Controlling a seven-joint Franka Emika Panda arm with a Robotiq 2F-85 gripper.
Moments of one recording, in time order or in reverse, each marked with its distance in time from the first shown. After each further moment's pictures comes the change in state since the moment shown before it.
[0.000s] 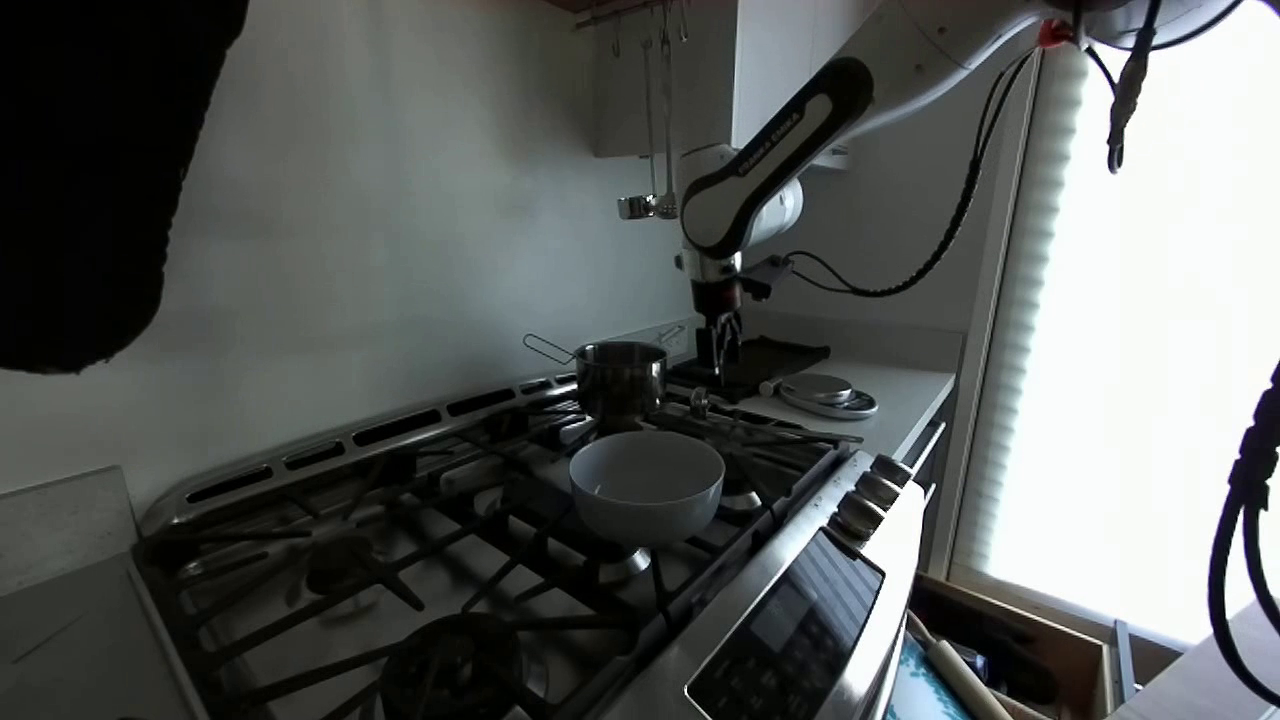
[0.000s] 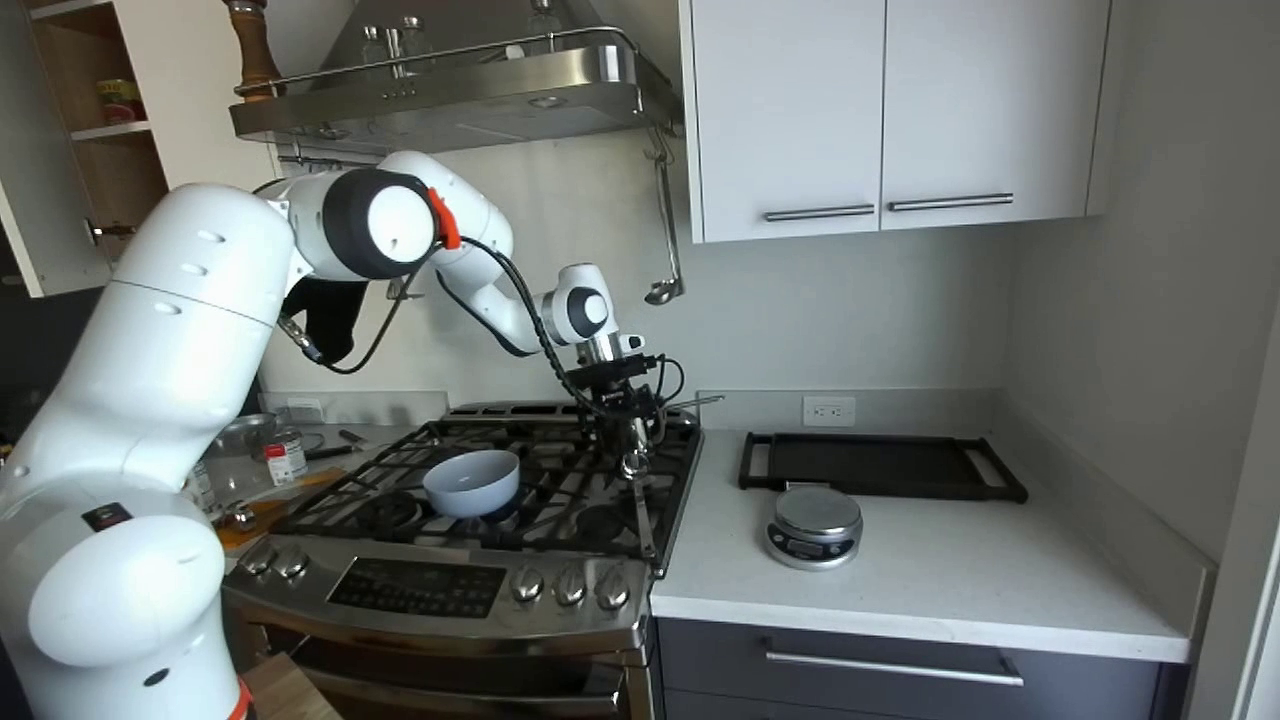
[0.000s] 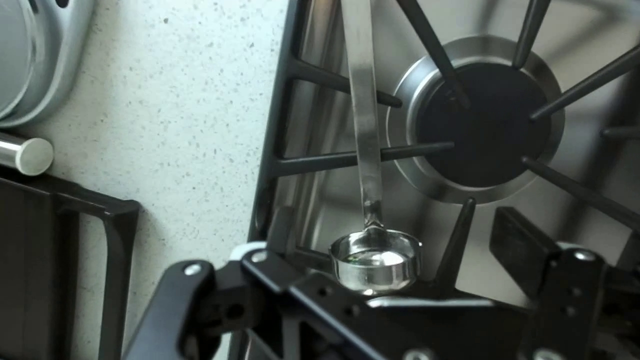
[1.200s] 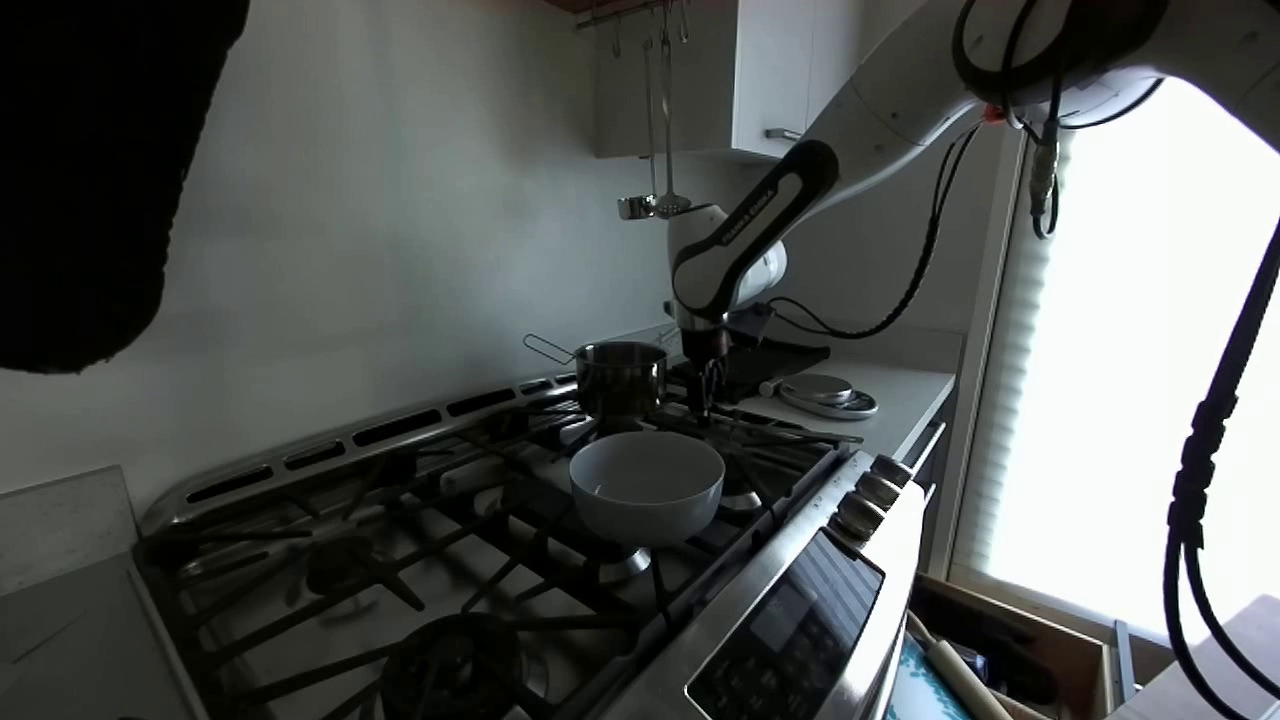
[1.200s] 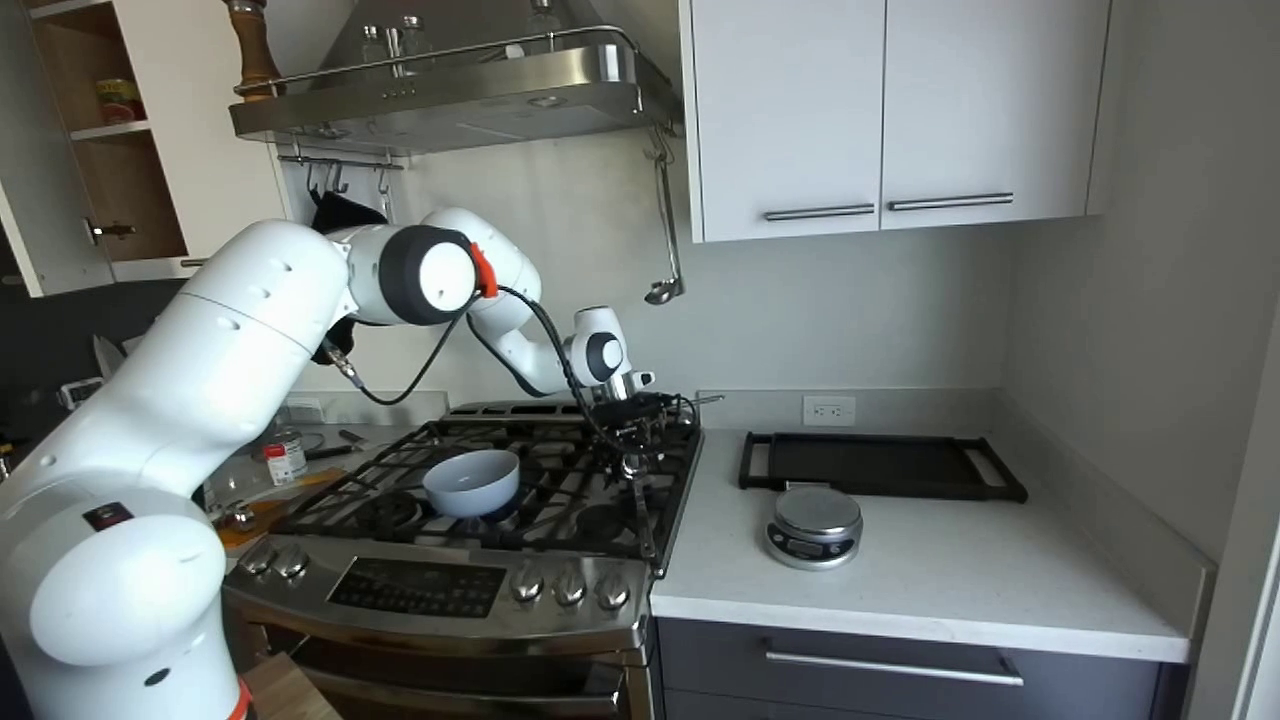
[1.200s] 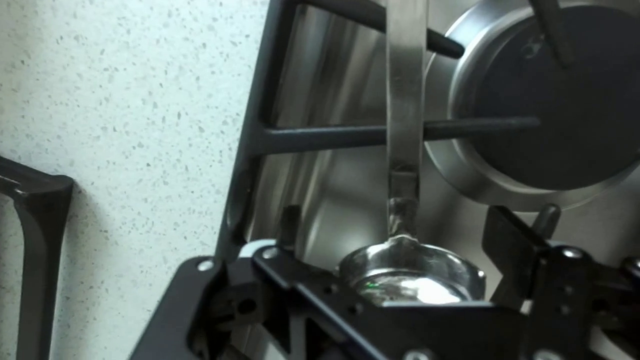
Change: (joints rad) arm 0.004 0.201 -0.013 0.123 -0.012 0.103 -0.060
